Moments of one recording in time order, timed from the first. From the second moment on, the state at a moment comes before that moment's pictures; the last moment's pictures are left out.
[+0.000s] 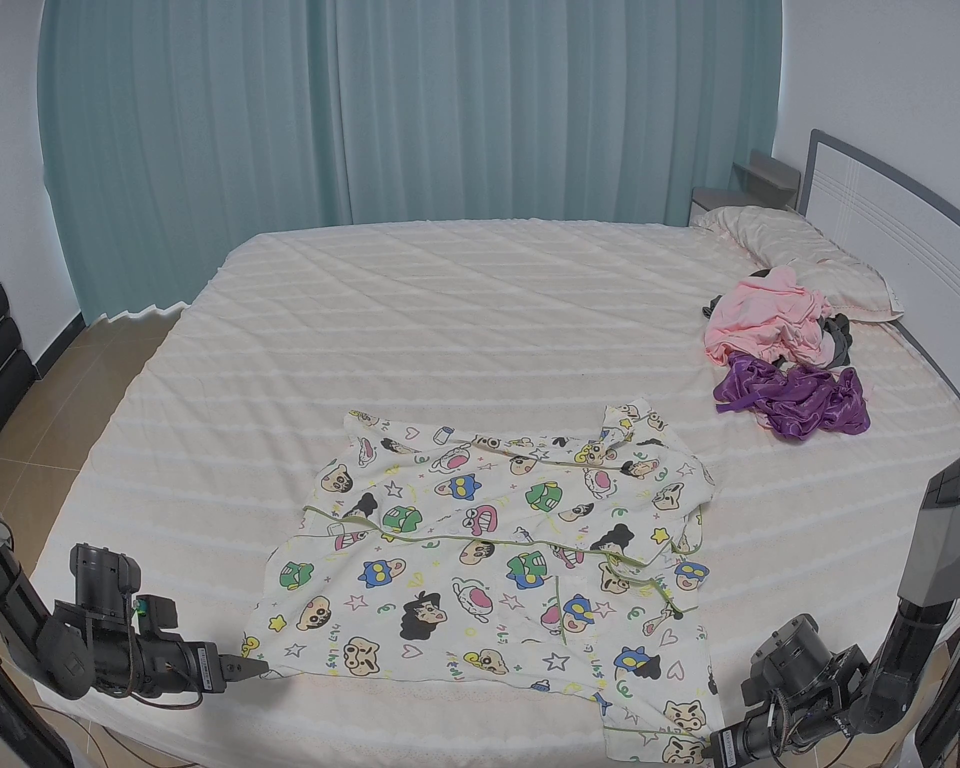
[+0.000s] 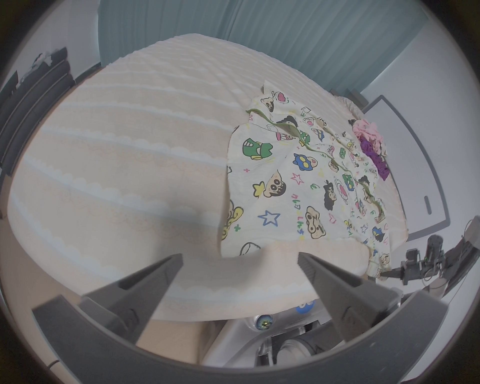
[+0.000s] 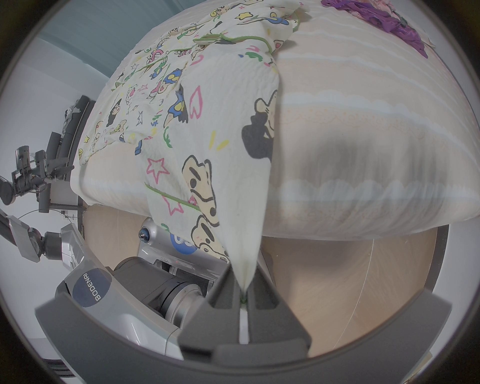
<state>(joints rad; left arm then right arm) 0.07 1.77 -0.08 -0.69 -0.32 -0.17 0.58 1.98 -0.02 -0.72 0.08 0.48</state>
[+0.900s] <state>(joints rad) -0.10 2.12 -0.15 -0.97 -0.18 -0.46 0.58 1.98 -0.02 -0.72 0.08 0.48</state>
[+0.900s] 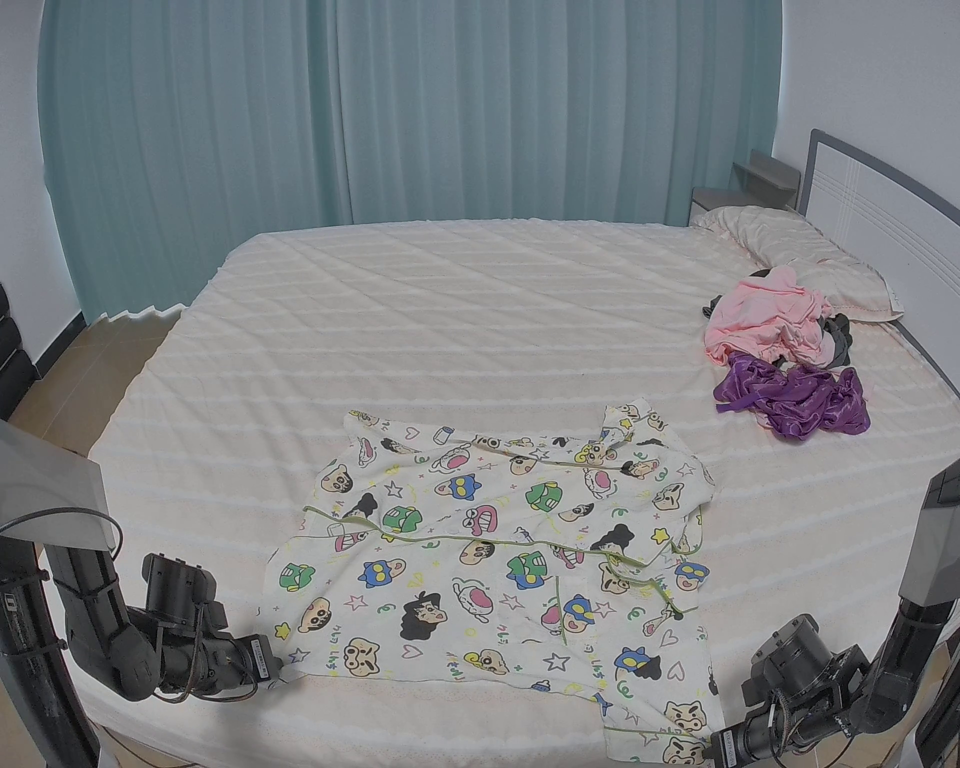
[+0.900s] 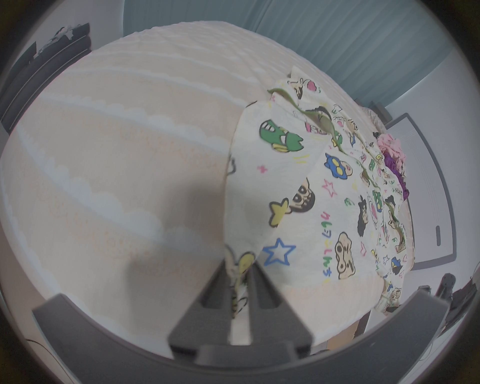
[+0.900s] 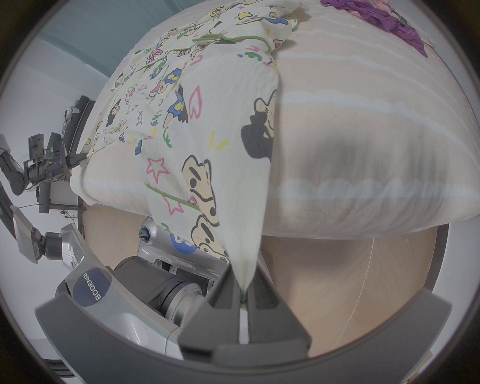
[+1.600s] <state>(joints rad) -0.12 2.02 -0.02 -0.84 -0.16 -0.38 0.58 1.97 -0.02 -0.59 0.04 0.48</state>
